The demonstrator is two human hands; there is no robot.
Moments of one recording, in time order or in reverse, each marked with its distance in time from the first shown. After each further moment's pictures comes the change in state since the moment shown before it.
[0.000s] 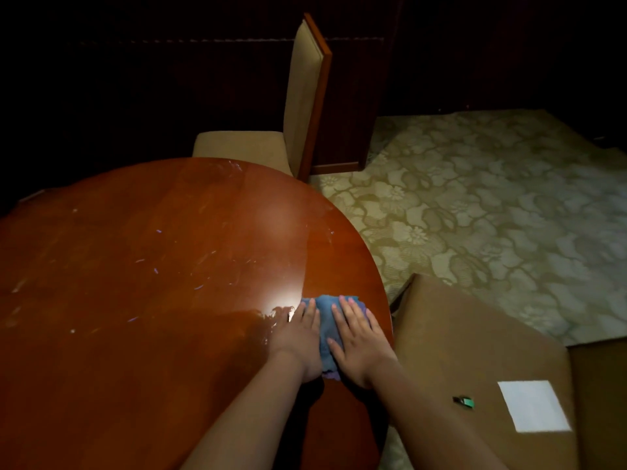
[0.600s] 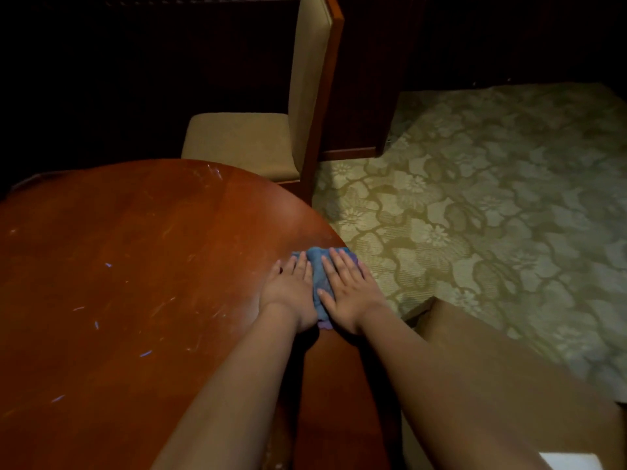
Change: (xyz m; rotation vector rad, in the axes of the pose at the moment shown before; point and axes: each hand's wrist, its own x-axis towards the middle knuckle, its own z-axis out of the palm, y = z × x) left_hand 0.155 -0.065 -0.099 -0.038 0.000 -0.130; right_hand 0.185 0.067 -0.077 -0.025 -0.036 -0.091
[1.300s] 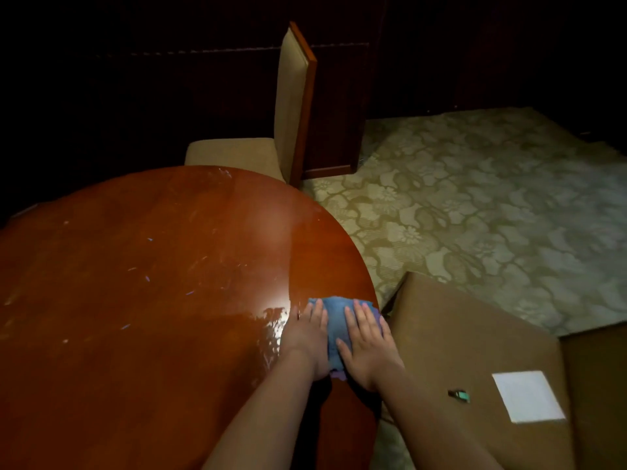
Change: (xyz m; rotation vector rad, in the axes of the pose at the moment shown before) left_hand -0.163 0.068 0.091 0.134 0.020 0.154; right_hand -0.206 -0.070 0.076 0.206 0.054 0.219
